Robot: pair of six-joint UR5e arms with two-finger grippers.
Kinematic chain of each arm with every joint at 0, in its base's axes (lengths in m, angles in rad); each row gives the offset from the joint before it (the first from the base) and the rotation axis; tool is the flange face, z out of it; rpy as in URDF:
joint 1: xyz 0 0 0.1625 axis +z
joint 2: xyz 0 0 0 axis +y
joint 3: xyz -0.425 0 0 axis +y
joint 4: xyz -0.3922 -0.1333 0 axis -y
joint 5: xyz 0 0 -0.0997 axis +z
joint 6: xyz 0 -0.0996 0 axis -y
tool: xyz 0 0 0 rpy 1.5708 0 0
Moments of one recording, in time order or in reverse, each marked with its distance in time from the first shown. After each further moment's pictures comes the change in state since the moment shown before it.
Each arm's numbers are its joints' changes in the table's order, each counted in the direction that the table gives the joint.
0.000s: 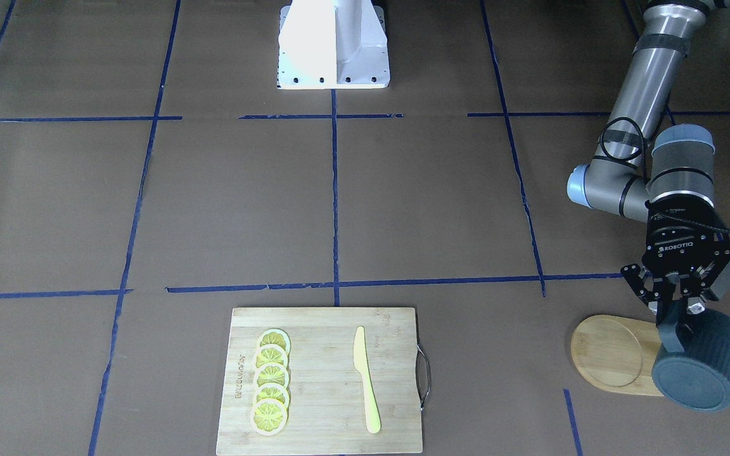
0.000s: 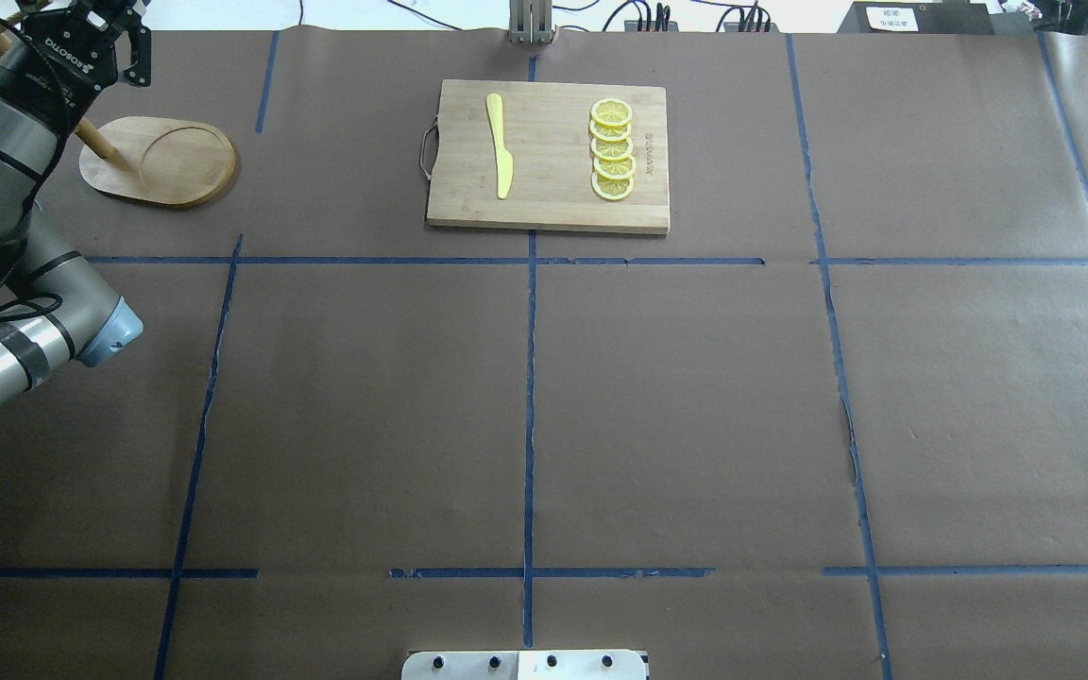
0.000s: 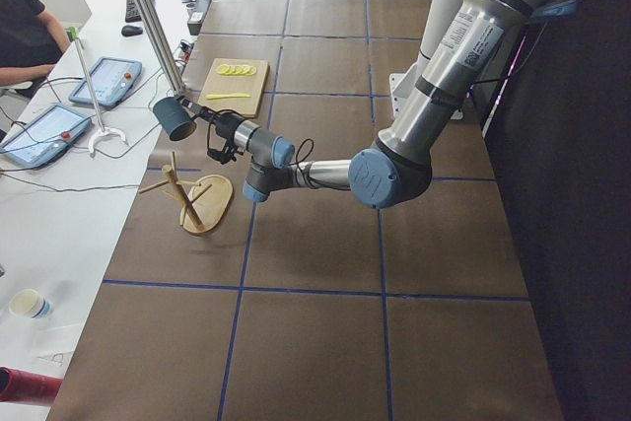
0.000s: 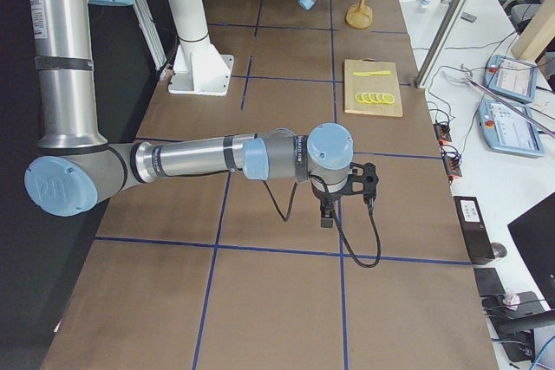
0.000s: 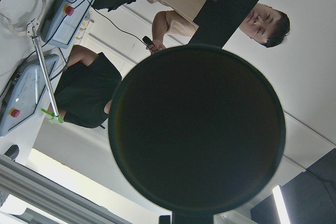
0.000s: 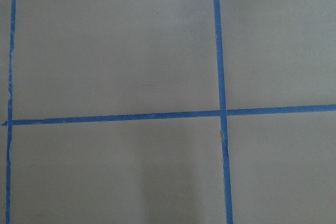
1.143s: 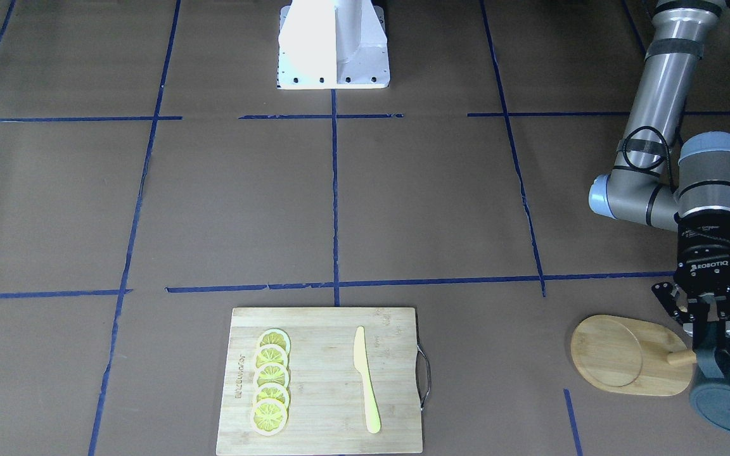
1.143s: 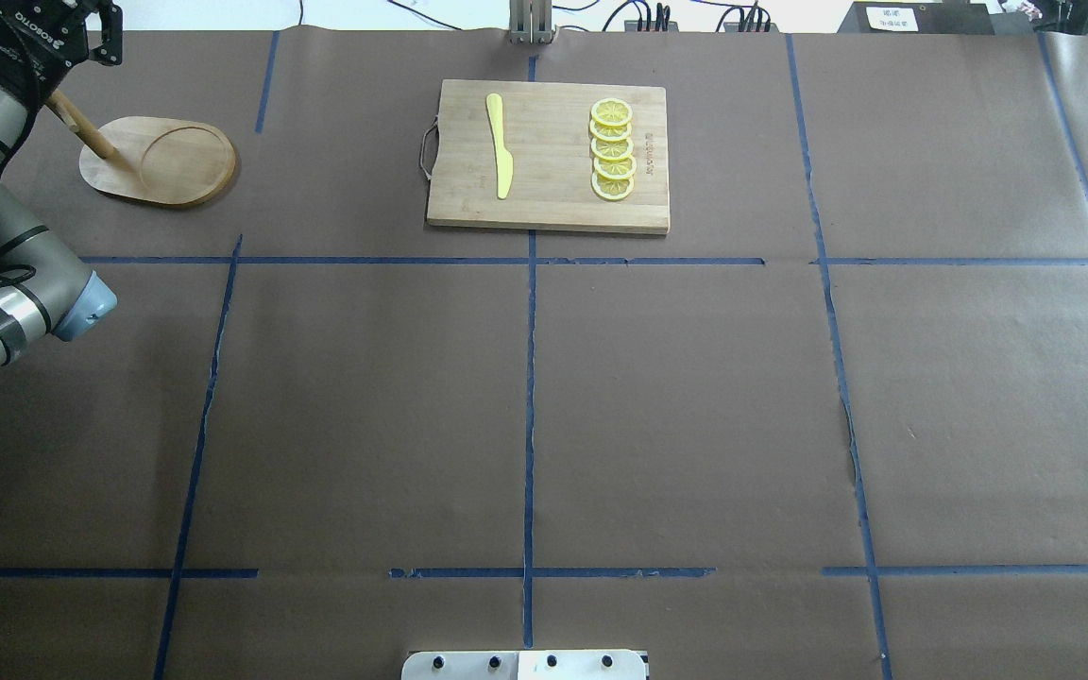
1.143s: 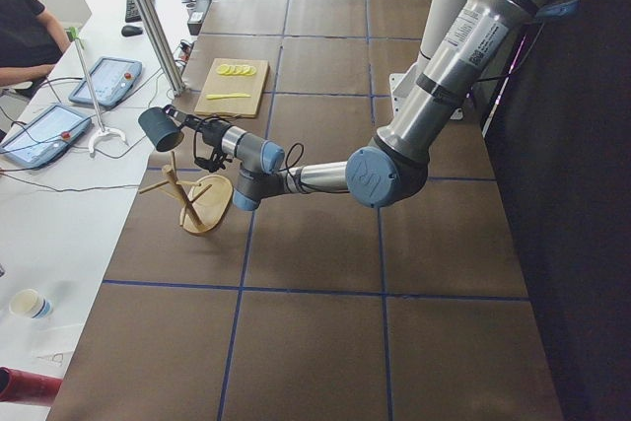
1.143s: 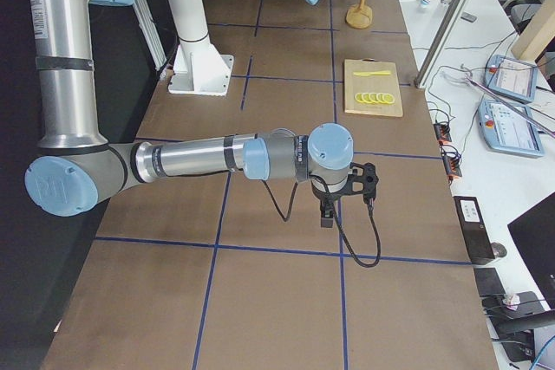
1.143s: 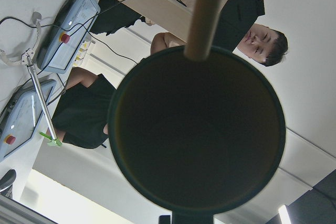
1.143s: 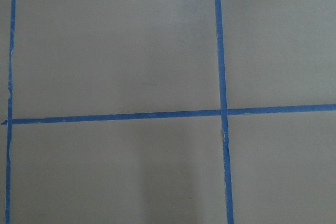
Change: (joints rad) left arm -0.062 0.014 -0.066 0.010 0.063 -0.034; right arm -0.004 0.000 0.001 0.000 0.000 0.000
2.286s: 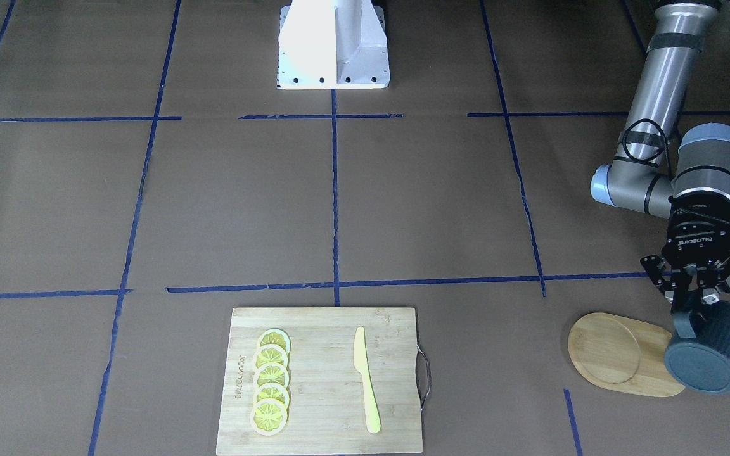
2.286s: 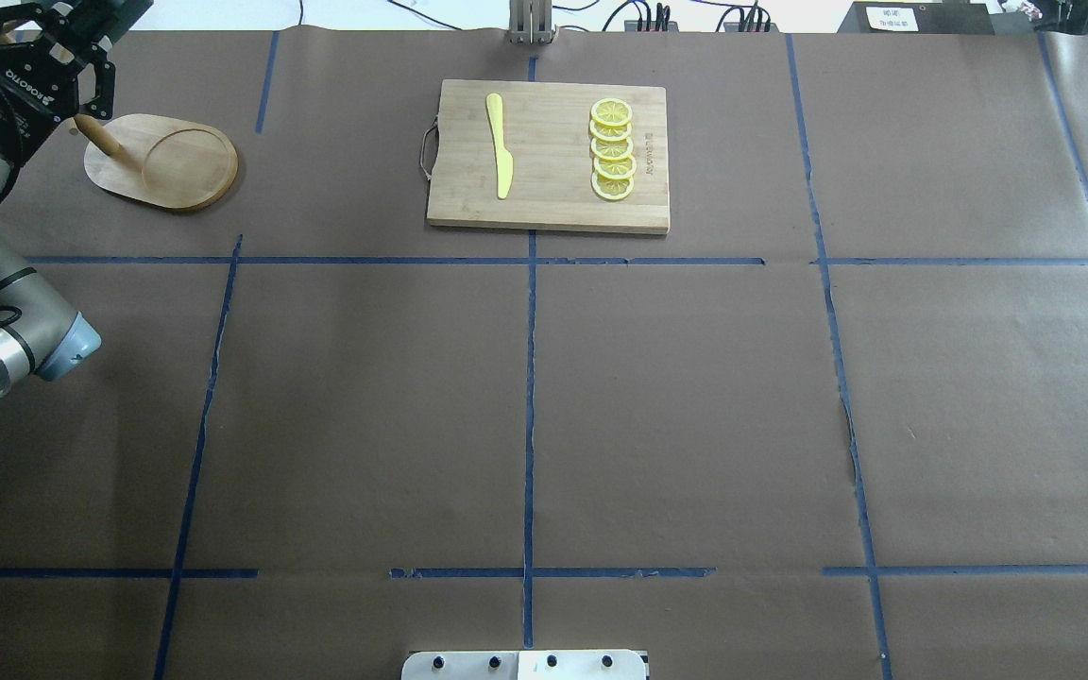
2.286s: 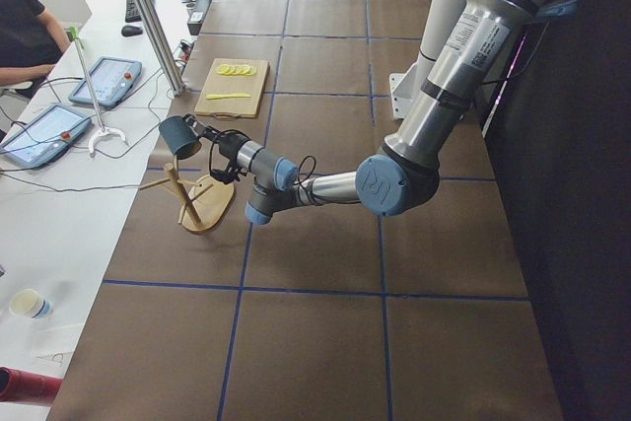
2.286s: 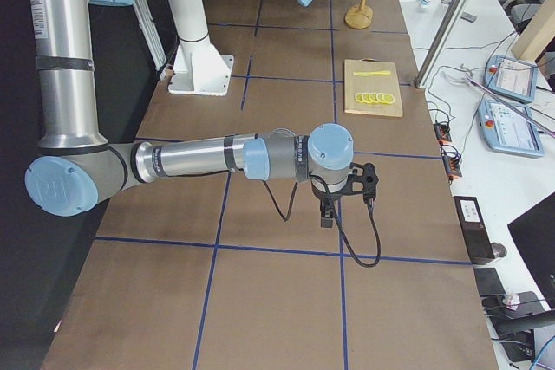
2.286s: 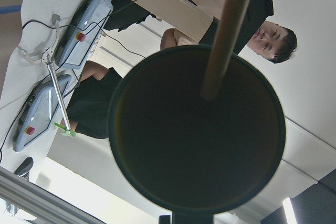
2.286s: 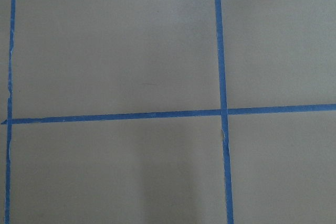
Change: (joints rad) left arm 0.039 -0.067 0.010 -0.129 0.051 -0.003; right arm -0.001 0.000 0.001 0.000 0.000 0.000
